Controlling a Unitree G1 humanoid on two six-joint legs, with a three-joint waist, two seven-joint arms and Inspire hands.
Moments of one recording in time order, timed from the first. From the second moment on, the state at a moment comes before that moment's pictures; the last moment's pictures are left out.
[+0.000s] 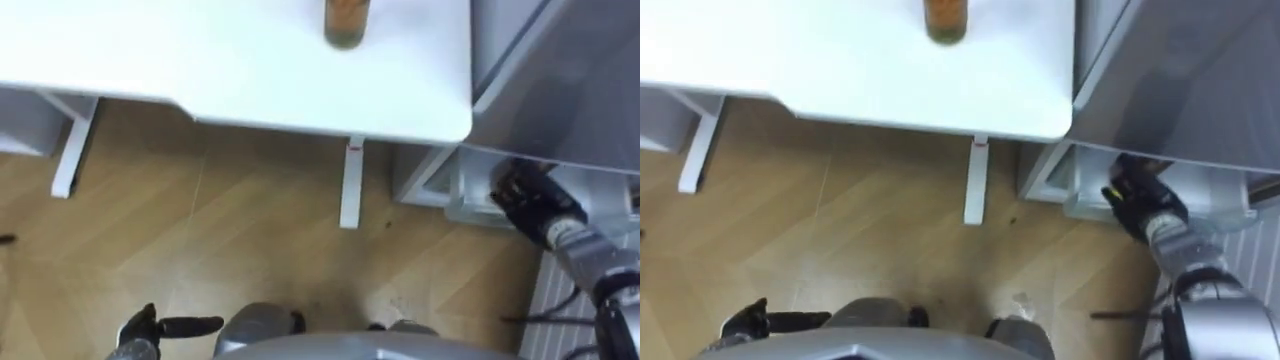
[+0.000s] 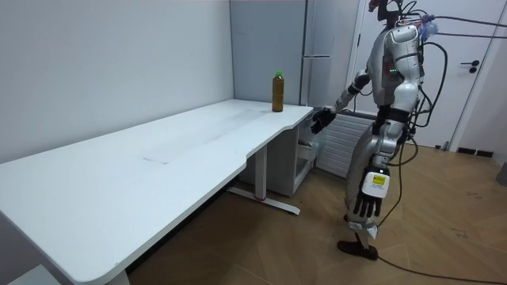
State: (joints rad) left arm 0.20 0.27 -0.02 1.04 -0.33 0.08 0.11; right arm -0.15 -0.45 -0.02 1.23 1.24 0.14 0.26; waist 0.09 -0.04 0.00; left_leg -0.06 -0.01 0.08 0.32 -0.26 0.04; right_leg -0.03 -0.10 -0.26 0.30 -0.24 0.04
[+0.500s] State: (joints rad) left arm 0.26 0.21 0.04 1.02 -0.32 0.05 0.11; right arm 0.08 -0.27 -0.02 1.24 1.14 0.12 0.30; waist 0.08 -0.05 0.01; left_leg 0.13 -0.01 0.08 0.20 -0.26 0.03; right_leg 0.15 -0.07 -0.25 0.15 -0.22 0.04
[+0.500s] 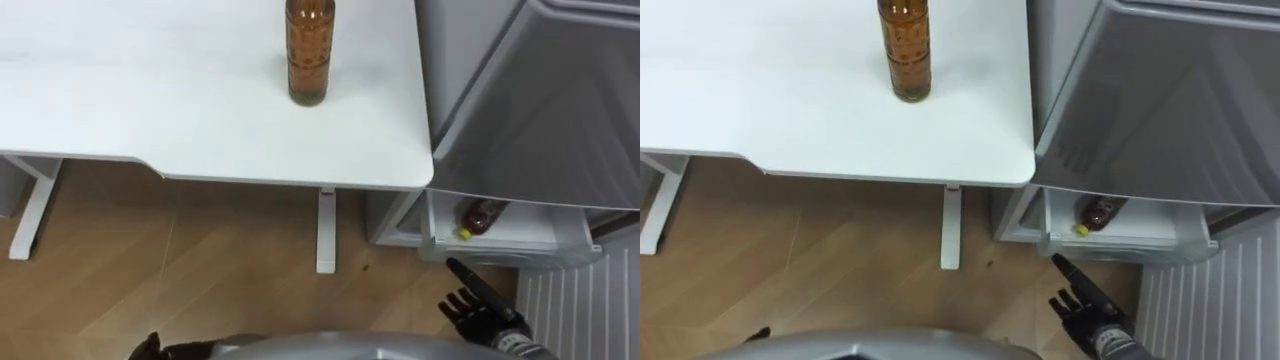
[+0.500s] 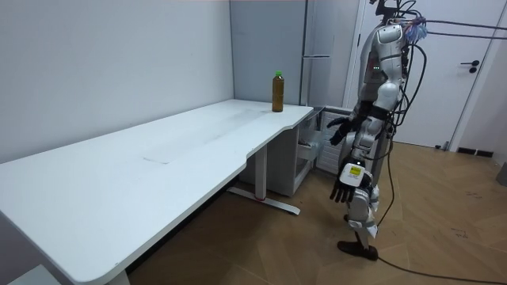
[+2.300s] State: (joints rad) left arm 0.24 0.16 0.33 0.10 -0.27 -0.10 0.74; right arm 0.15 -0.23 -0.04 1.25 0.30 0.00 0.07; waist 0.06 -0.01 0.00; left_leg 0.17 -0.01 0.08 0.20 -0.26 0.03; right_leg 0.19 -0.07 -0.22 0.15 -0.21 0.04
